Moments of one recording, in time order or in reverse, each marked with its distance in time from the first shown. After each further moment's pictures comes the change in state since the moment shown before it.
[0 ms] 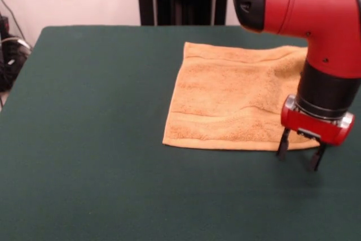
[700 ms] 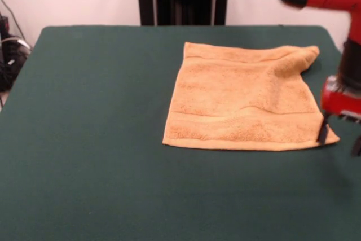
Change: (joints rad) arm 0.073 -0.068 -0.006 0.020 0.035 0.014 0.009
